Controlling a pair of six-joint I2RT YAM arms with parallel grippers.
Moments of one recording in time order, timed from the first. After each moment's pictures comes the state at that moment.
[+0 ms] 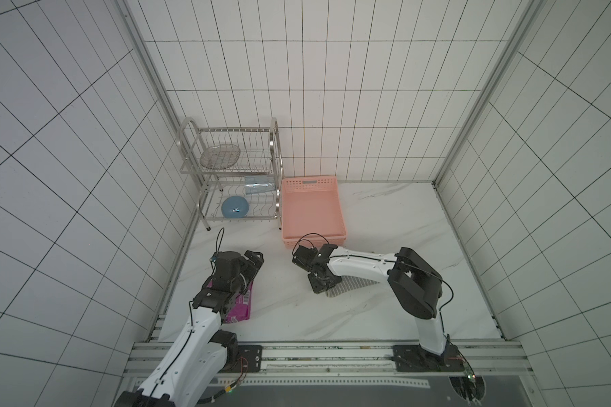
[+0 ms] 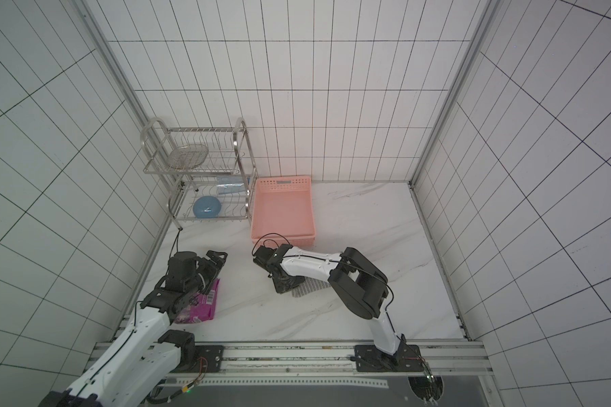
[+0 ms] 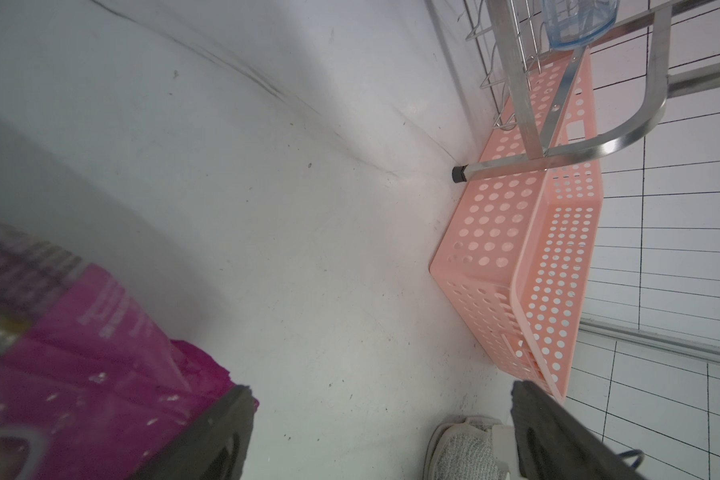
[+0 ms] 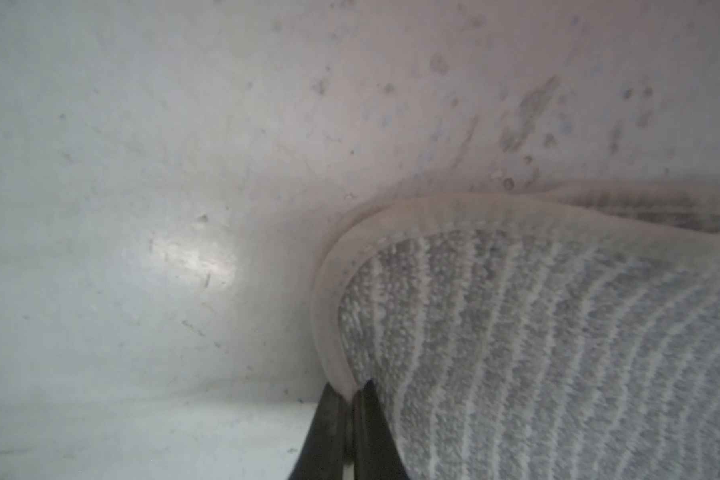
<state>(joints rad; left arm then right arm) -0.15 0.78 0.40 -0.34 0.10 -1.16 1.12 2.02 1.43 -0.94 0.17 0.63</state>
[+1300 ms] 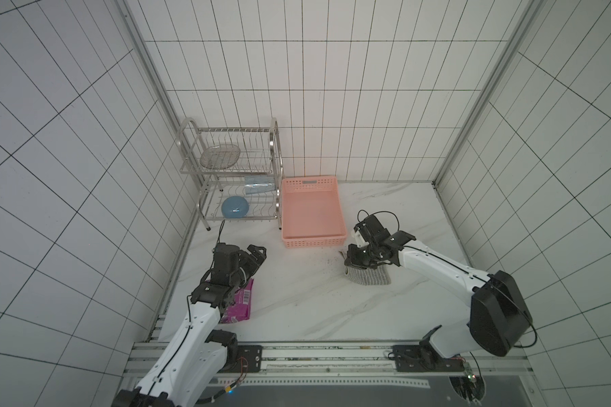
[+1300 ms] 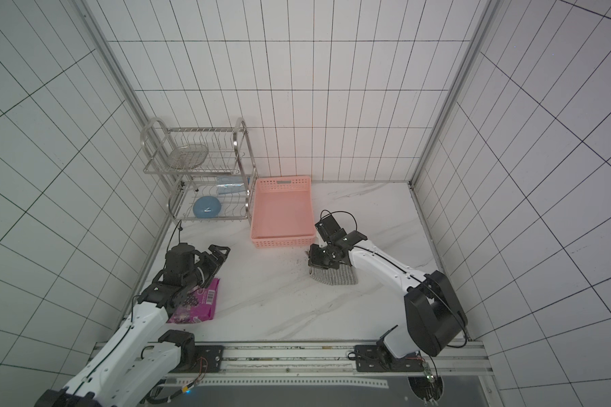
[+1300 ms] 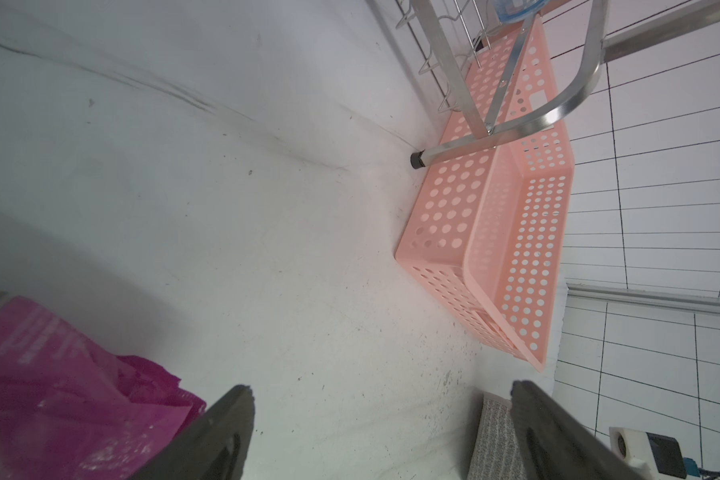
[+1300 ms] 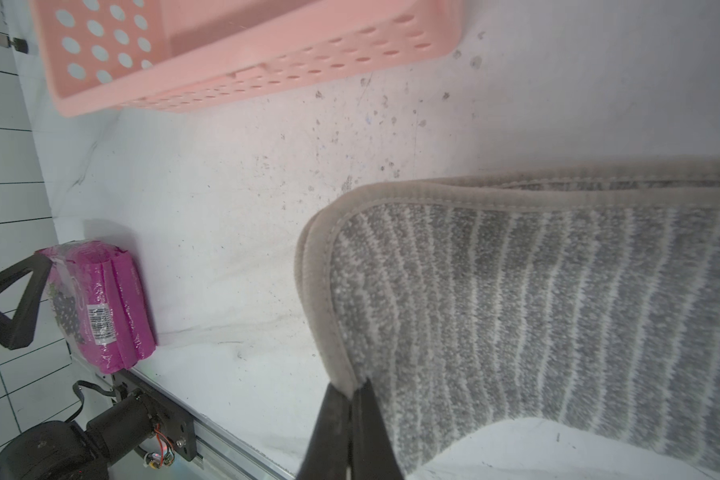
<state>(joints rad) -0.16 0.81 0.49 -0.36 0.17 -1.05 0.70 1.47 1.03 -0.64 -0.29 0.66</state>
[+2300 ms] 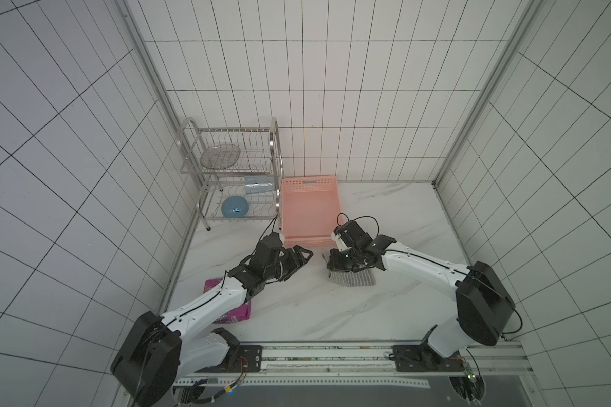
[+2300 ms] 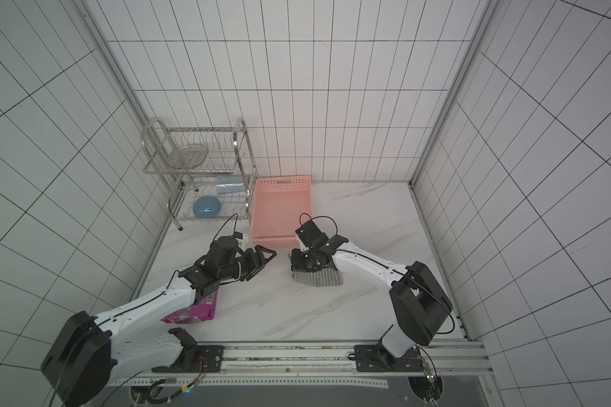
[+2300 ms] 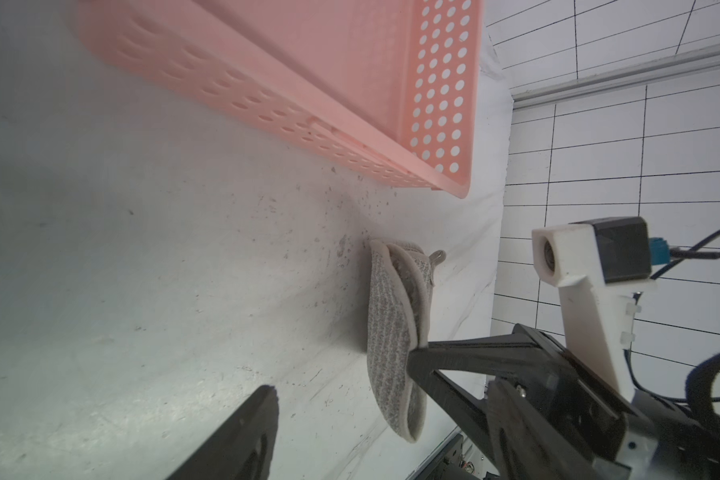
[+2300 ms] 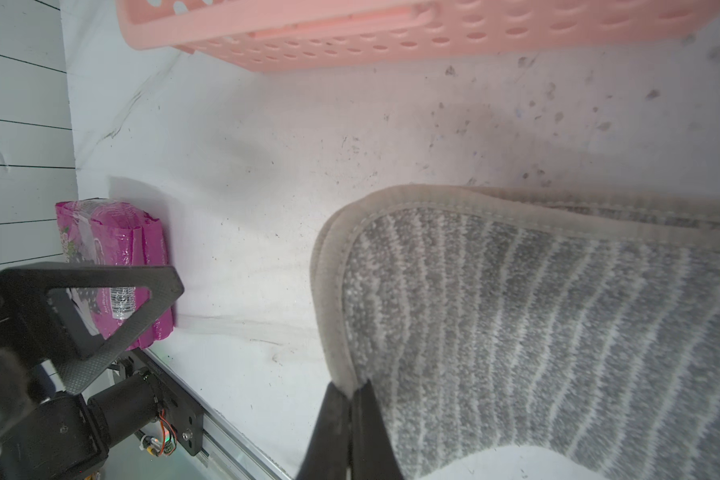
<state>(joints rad) -0.58 1.18 0.61 -0.04 0.29 -1.13 0.86 1.58 1.07 -0.51 -0.26 0.67</state>
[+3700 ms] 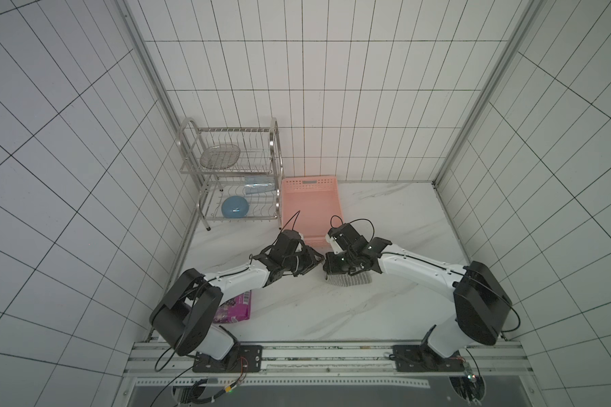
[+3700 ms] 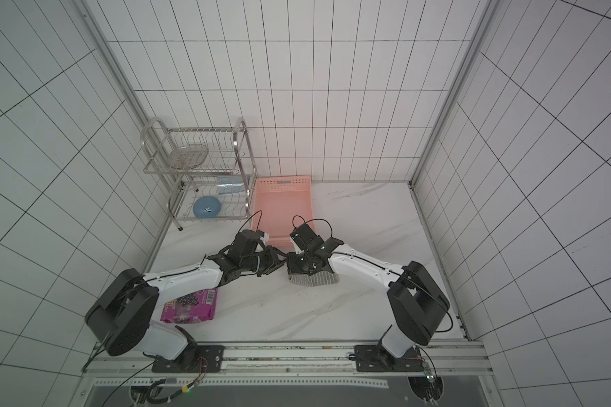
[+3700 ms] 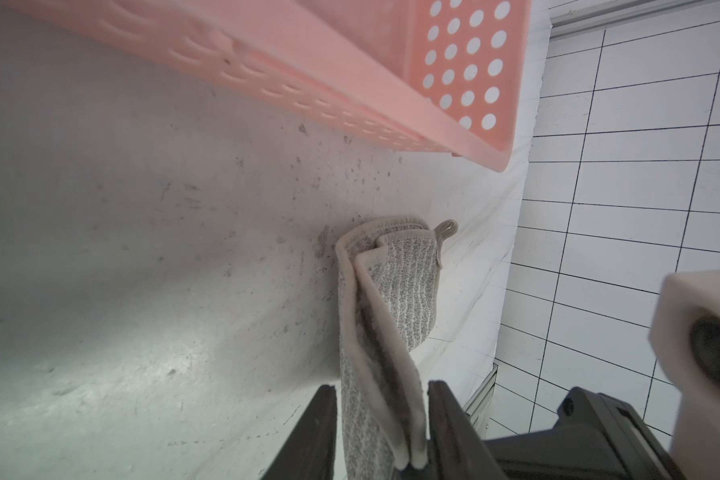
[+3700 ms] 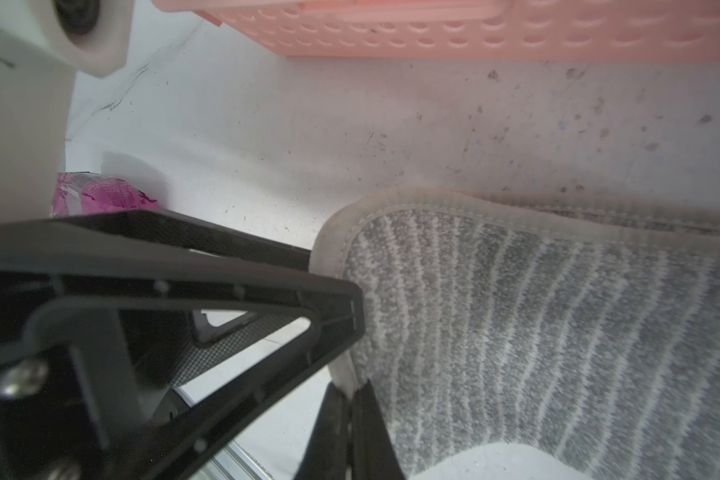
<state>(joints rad) -0.62 1.49 0.73 0.07 0.39 -1.11 0.90 1.59 1.08 -0.49 -0.23 0.62</state>
